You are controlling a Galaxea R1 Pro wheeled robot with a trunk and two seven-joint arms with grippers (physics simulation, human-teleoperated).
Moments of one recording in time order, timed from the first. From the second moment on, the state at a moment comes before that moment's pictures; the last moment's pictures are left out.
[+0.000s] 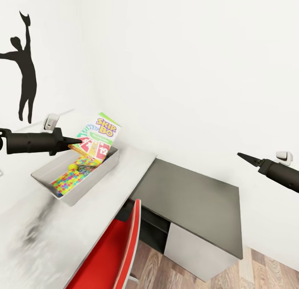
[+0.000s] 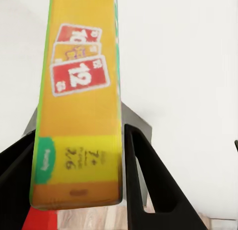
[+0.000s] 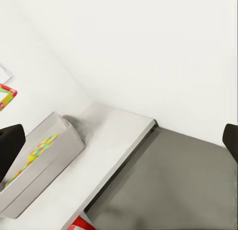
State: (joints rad) left arm -0.94 0.66 -0.12 -1.60 2.27 1.05 0.84; right arm -0.57 -0.32 -0.56 -1.62 -0.40 1.01 0.82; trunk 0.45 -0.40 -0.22
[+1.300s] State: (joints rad) left arm -0.95 0.70 -0.13 -1.61 2.27 1.02 0.86; right arm -0.56 -0.32 -0.59 -1.61 -0.40 0.99 0.83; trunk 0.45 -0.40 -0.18
